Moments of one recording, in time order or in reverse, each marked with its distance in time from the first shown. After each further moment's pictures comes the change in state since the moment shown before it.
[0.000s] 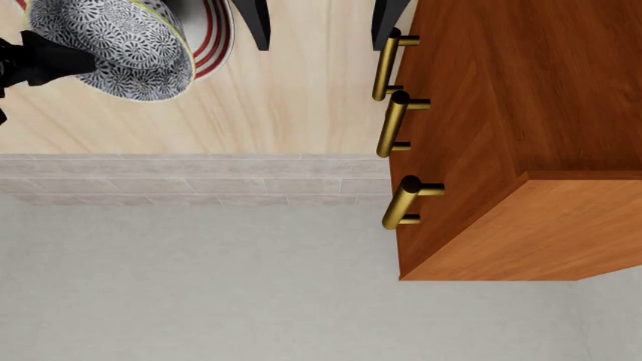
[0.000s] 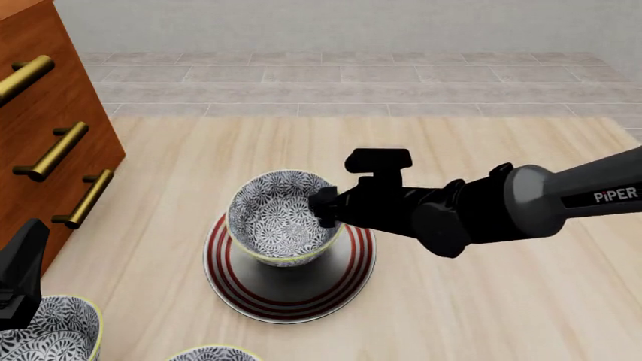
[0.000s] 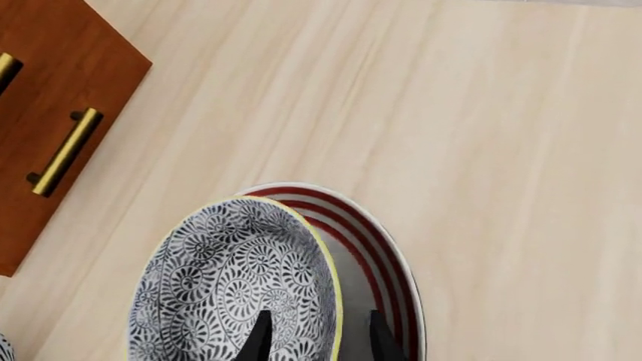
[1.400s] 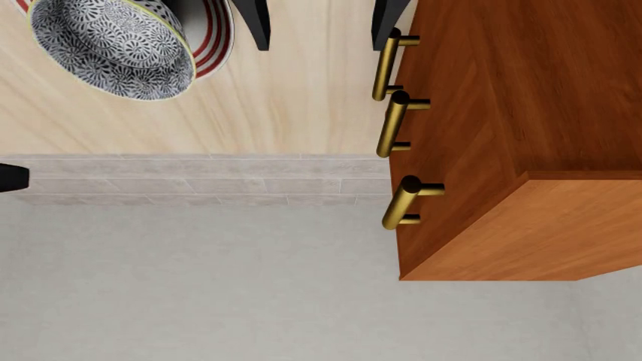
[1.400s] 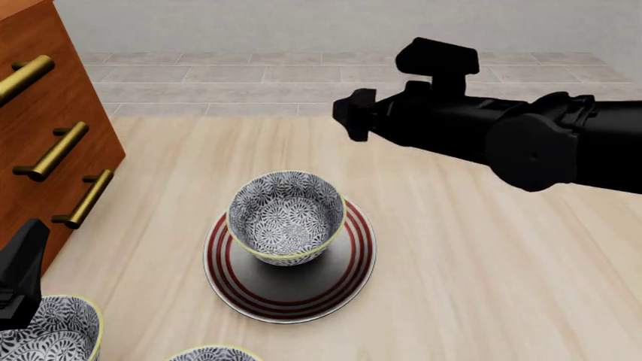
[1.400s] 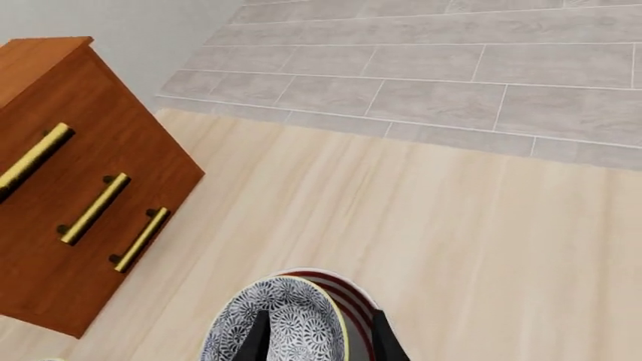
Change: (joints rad) left arm 0.000 0.000 0.000 0.000 0.000; right arm -0.076 -0.341 -0.094 0.198 -0.065
